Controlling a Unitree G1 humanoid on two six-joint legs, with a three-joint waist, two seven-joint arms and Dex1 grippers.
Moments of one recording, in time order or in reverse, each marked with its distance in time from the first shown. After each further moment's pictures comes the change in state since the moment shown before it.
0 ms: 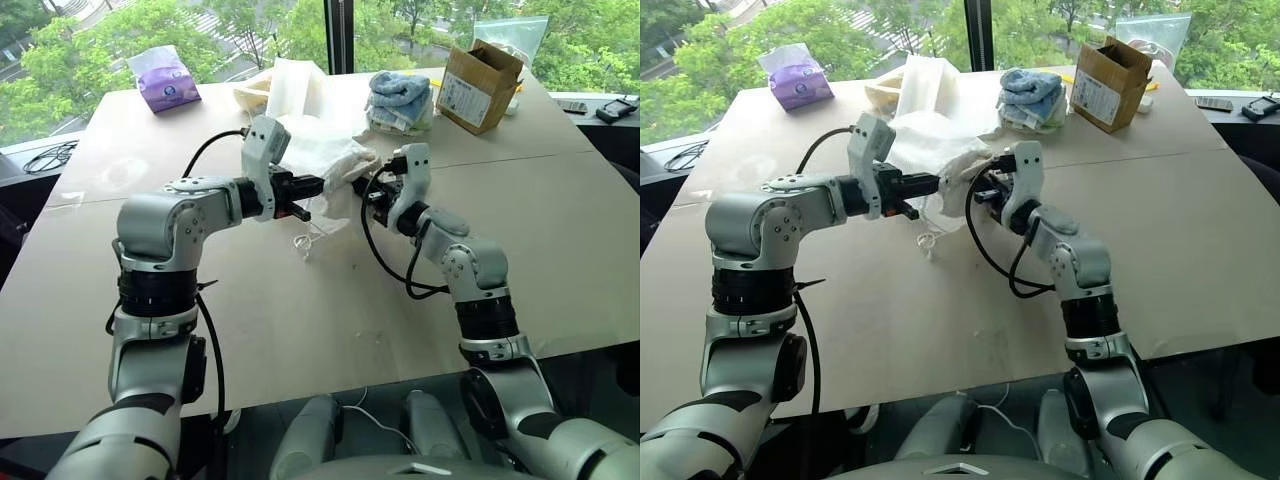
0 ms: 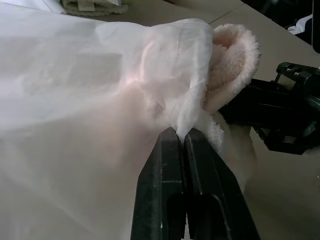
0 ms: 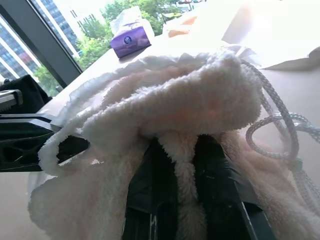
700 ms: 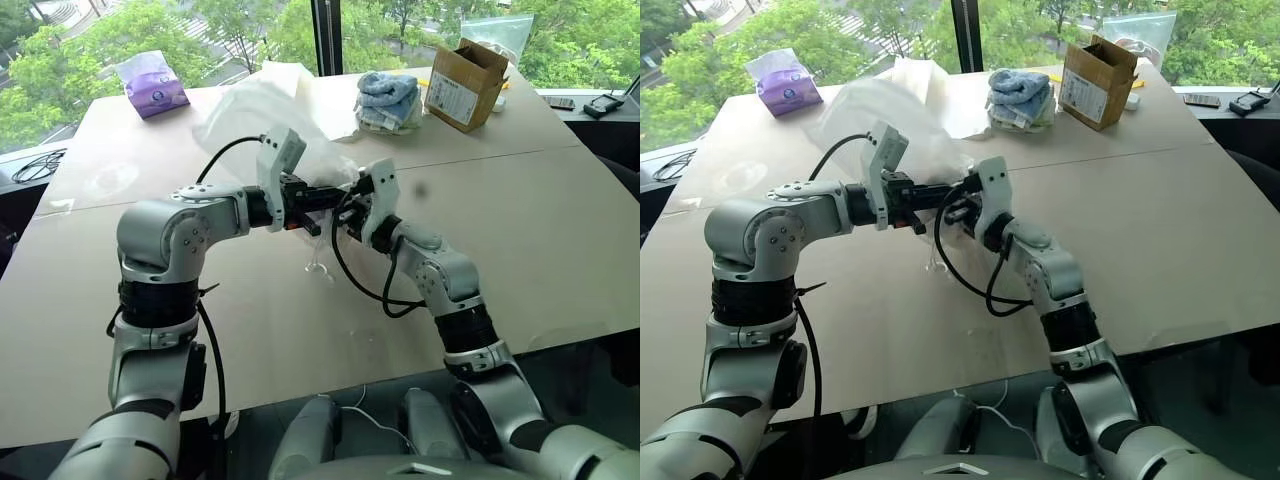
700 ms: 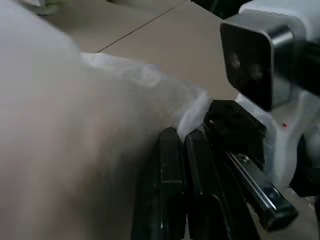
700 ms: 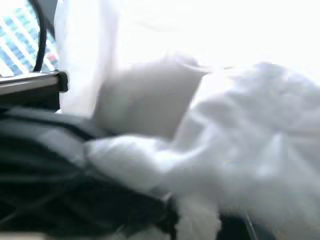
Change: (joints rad) left arm 0.053 -0.004 -0.017 -0.123 -0.119 0.040 -0.037; right arm 0.035 0.090 0.007 0.039 0.035 -0.116 0.001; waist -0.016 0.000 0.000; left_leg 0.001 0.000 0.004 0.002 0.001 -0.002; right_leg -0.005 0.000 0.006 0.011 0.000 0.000
